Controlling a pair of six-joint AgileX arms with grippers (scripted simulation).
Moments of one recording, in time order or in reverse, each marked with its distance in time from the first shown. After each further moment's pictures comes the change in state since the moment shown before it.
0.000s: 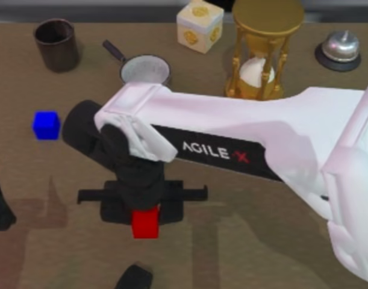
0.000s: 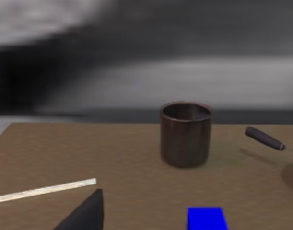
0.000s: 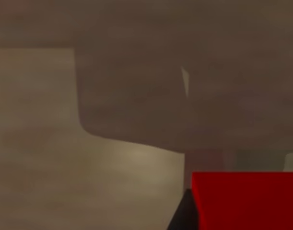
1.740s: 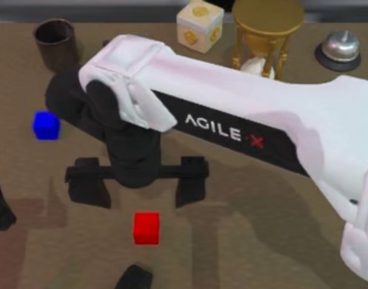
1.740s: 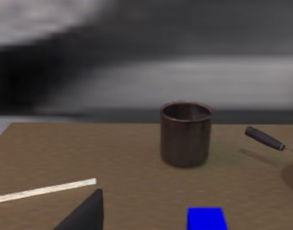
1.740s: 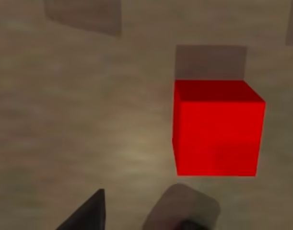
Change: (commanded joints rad) left arm 0.000 0.000 0.000 0.000 0.000 0.000; right arm 0.011 -0.030 0.213 -0.246 0.000 0.004
